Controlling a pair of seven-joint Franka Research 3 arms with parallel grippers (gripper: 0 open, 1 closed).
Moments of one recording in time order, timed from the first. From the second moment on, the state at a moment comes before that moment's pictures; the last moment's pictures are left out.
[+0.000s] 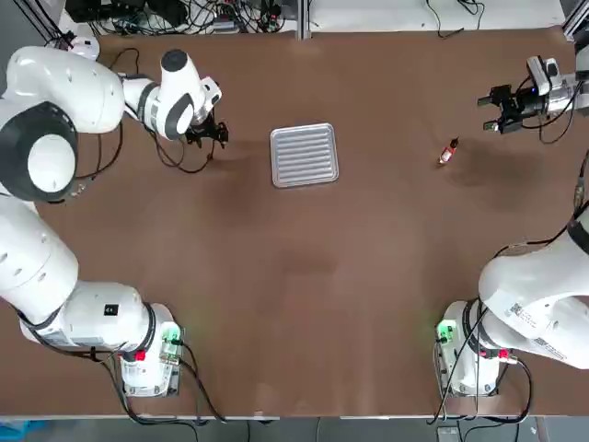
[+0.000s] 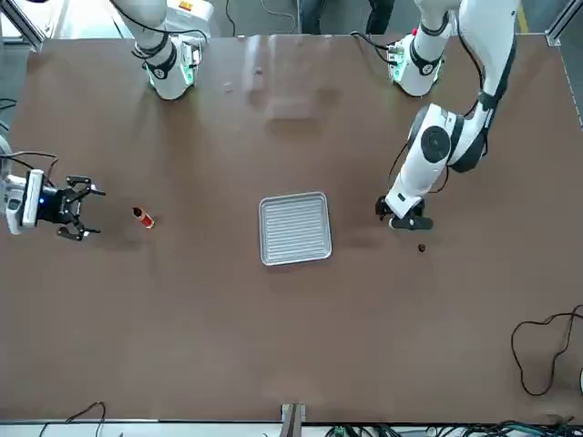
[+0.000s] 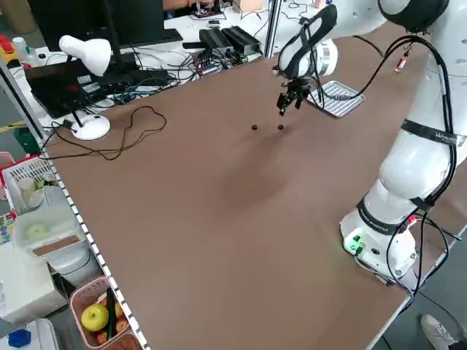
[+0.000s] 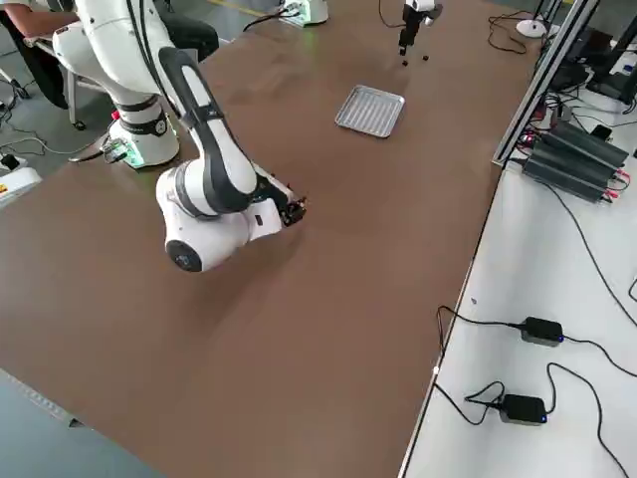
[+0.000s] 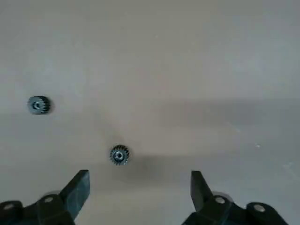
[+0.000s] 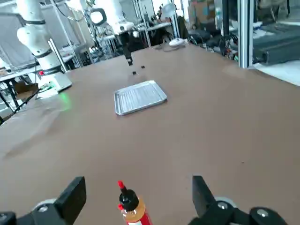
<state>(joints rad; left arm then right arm) -0.02 0.29 -0.31 -2.32 0.18 2.66 -0.45 -0.56 0.57 -0.04 -1.84 0.94 1.46 -2.34</state>
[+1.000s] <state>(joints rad) 0.01 0.41 -0.28 -2.32 0.29 2.76 -0.45 -0.57 0.87 -0.02 -1.82 1.05 1.42 -2.73</state>
